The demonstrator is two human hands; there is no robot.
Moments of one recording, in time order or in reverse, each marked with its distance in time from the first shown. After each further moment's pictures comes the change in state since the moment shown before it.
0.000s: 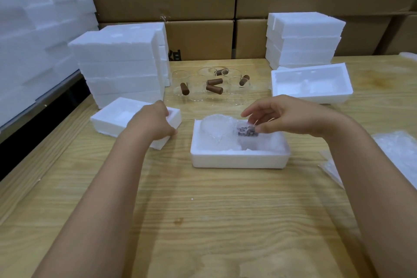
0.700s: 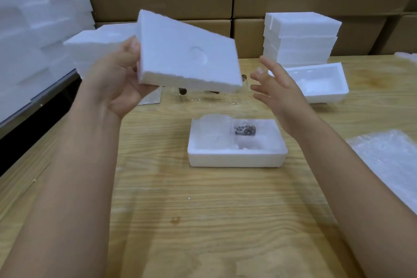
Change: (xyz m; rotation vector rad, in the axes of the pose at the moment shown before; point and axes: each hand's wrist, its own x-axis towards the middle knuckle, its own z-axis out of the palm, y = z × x) left_hand -0.032 0.006 -0.066 -1.618 -0.031 0.376; right_hand 0.023 -0.006 0.020 0.527 0.587 -0.162
